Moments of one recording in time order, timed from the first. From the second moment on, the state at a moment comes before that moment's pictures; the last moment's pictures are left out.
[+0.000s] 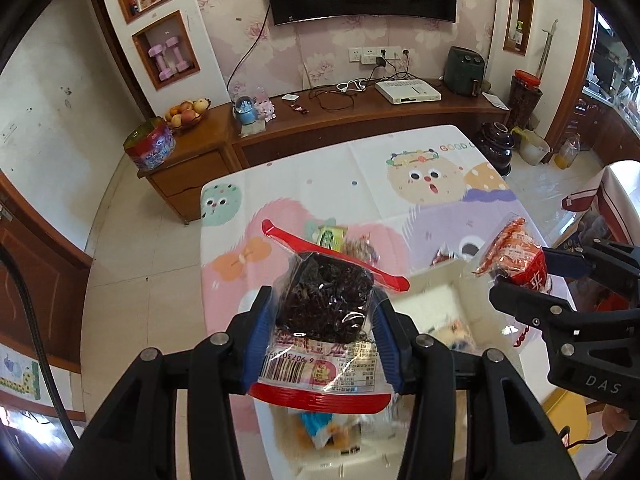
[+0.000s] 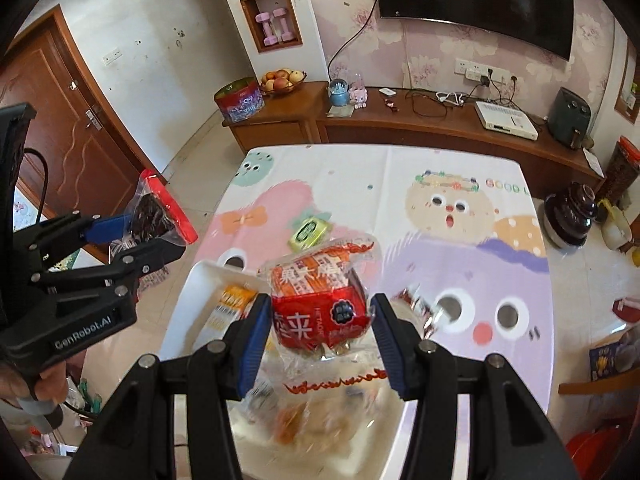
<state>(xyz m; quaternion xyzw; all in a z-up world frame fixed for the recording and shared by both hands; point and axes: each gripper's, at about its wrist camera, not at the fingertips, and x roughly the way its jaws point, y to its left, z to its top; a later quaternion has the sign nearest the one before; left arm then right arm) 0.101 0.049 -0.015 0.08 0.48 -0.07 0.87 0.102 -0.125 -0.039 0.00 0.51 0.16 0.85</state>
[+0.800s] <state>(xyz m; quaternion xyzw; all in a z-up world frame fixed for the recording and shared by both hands) 0.067 0.076 -0.062 0.05 0.54 -0.05 0.84 0.062 -0.102 -0.055 0.01 0.53 0.10 0.84</state>
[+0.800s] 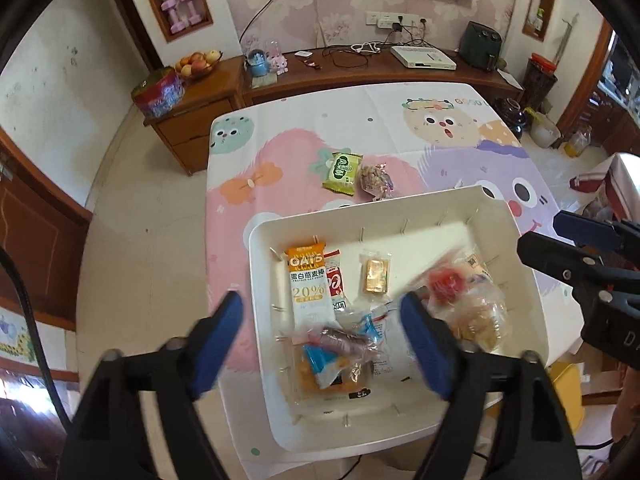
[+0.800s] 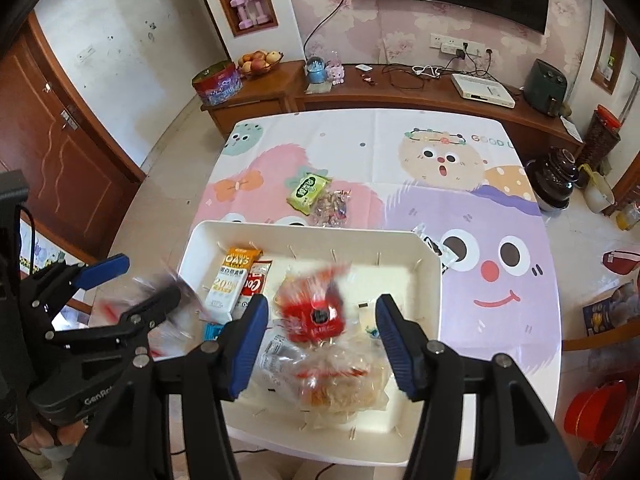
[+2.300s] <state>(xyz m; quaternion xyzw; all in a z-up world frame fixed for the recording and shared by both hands) 0.088 0.072 -0.068 0.00 0.55 -0.03 0.83 0.059 -0.111 -0.055 -0.01 0.55 0.13 0.83</state>
